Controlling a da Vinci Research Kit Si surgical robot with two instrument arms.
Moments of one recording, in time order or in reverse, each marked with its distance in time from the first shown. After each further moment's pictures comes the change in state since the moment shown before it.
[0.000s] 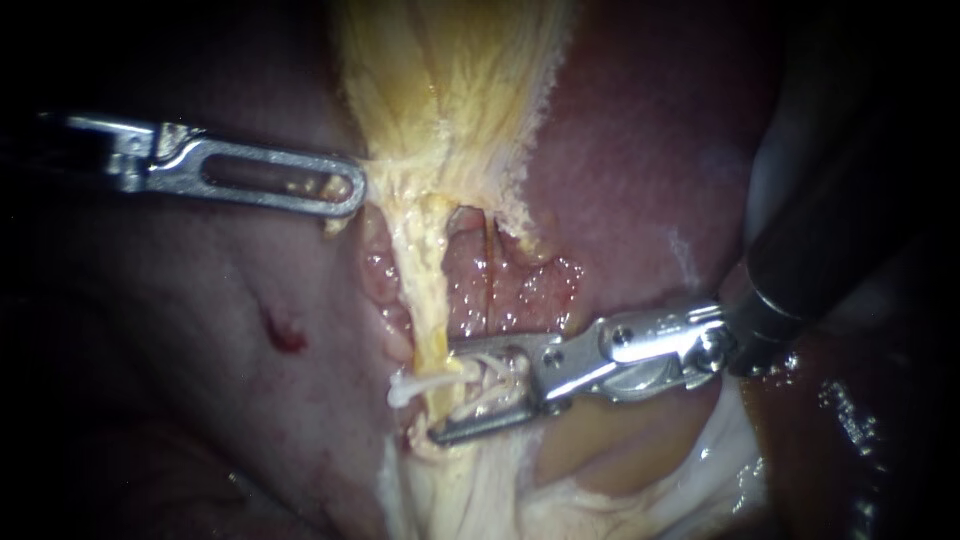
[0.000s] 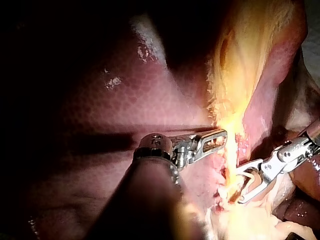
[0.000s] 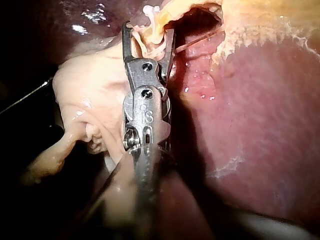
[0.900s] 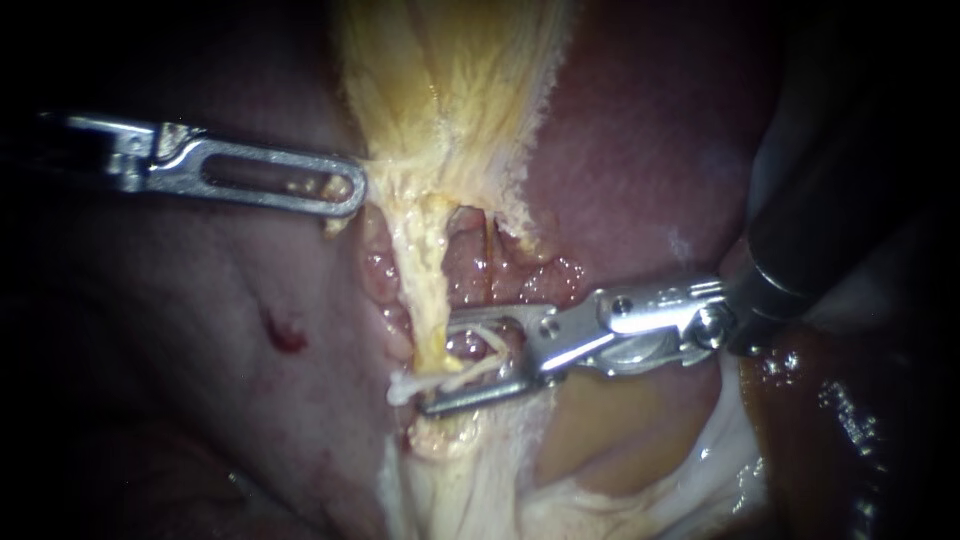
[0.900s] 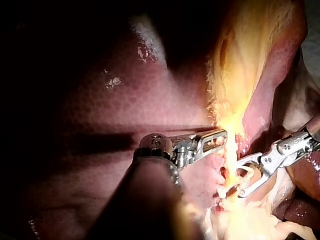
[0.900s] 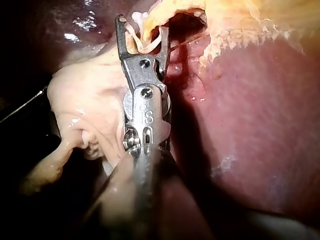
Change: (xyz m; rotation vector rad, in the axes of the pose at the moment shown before) right arm 0.002 0.001 0.000 0.036 0.088 0.030; left arm 0.000 0.000 0.000 0.000 0.000 0.000
